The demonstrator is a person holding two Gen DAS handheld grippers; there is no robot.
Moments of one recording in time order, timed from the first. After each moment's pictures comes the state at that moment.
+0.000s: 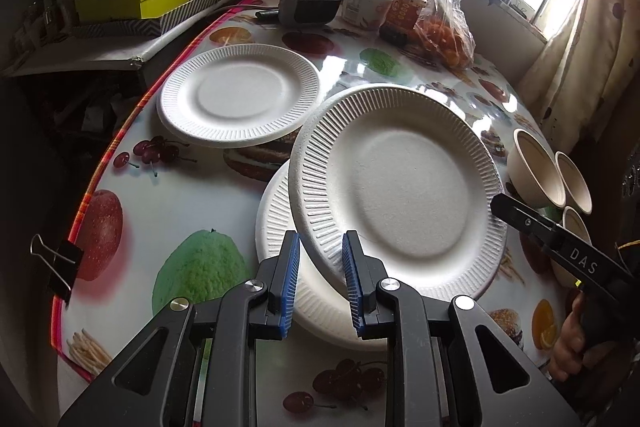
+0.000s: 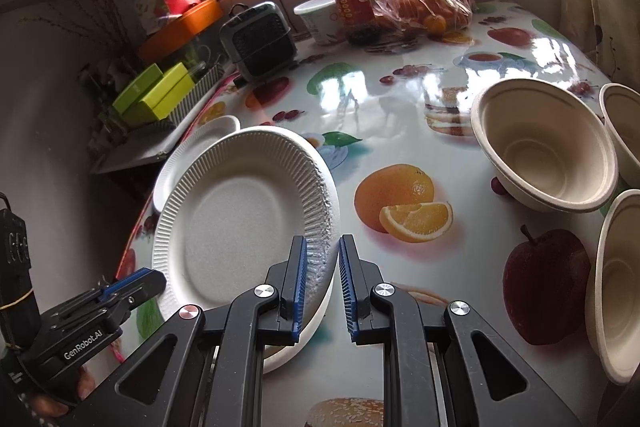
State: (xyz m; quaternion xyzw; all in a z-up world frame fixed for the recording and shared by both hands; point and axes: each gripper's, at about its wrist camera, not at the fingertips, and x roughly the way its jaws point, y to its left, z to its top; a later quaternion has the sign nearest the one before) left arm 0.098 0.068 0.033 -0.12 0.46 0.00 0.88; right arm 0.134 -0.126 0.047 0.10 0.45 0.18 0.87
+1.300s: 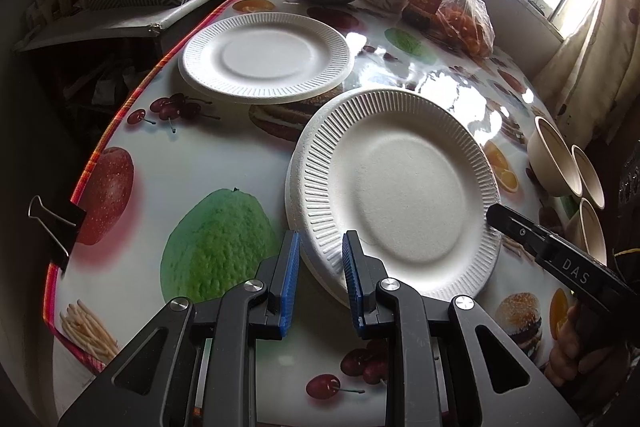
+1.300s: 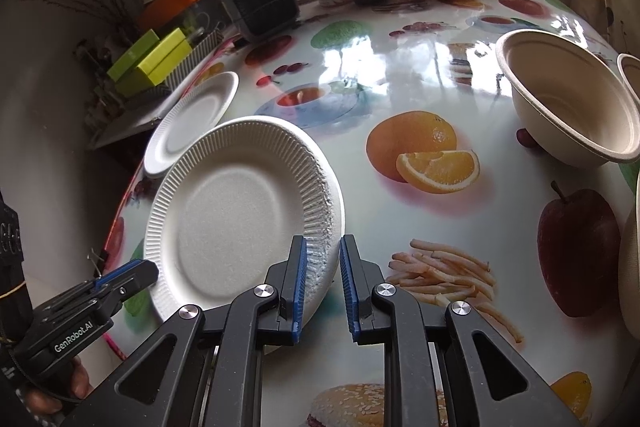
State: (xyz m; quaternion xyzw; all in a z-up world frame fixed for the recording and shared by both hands) left arm 0.086 0.079 0.009 -0.13 0.48 0.02 0.87; right arm 0.131 -0.113 0.019 0.09 0.49 0.18 0.85
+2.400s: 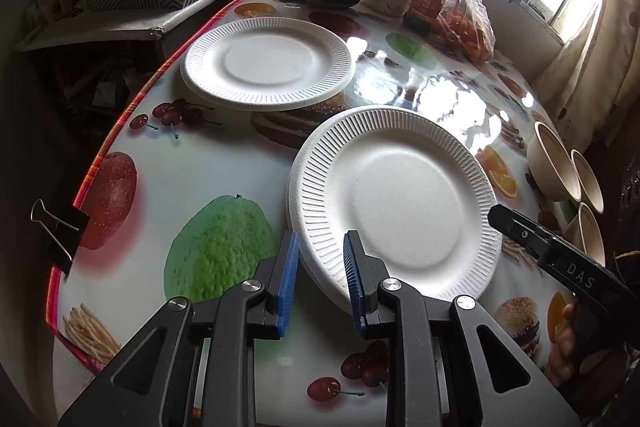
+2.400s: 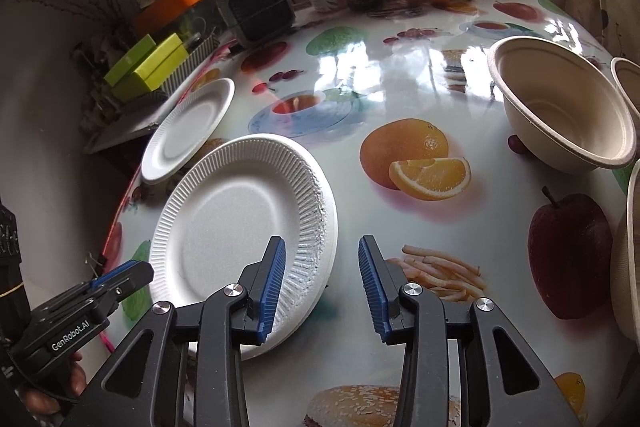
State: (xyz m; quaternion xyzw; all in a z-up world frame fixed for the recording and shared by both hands) left arm 0.087 0.082 0.014 -0.14 0.48 0.02 0.87; right arm 0.131 -0.115 0.023 0.09 0.48 0.17 0.86
